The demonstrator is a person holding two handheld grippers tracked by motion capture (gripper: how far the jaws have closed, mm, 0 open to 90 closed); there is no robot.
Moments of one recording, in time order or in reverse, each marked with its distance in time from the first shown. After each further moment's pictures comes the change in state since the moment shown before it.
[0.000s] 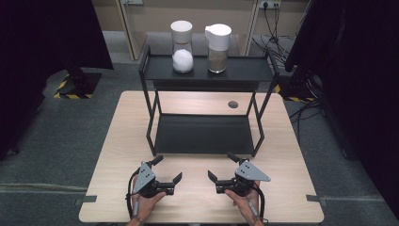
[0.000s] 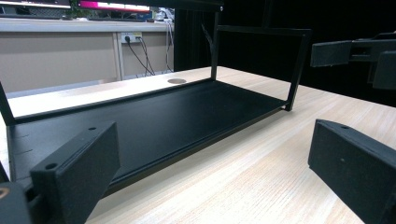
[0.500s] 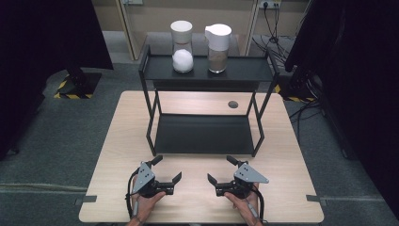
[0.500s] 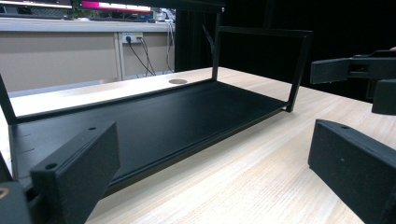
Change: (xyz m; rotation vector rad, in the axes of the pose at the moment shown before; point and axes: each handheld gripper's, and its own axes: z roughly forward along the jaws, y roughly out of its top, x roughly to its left) left arm 0.001 -0.001 -0.001 -0.002 0.000 -0.011; right arm -0.001 -0.010 0.001 0.025 0.012 0.003
